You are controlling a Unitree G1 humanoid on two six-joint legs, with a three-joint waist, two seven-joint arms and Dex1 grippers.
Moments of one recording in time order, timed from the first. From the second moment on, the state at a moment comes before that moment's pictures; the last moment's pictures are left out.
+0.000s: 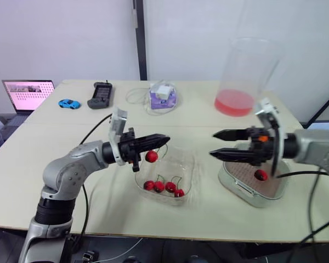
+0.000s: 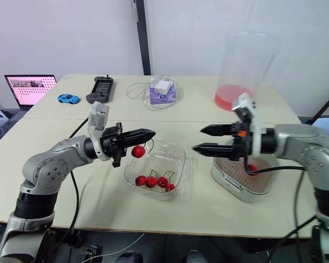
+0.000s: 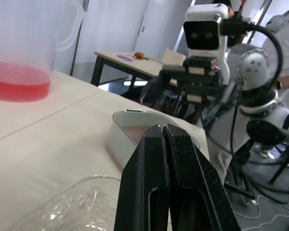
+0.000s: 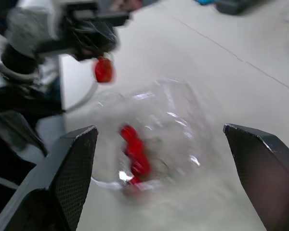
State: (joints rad) left arm -0.60 0.48 0.07 -0.22 -0.89 0.78 -0.91; right arm -0.64 -0.80 -0.19 -0.35 0.98 1.12 0.89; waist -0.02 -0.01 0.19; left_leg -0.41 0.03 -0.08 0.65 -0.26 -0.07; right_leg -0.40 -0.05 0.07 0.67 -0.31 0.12
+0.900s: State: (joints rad) left arm -0.62 0.47 0.07 -0.23 -0.94 0.82 -0.87; right arm -0.65 -0.39 0.03 -0.38 1.00 1.08 0.59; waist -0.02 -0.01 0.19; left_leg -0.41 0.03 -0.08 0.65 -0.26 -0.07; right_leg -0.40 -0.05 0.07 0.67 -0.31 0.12
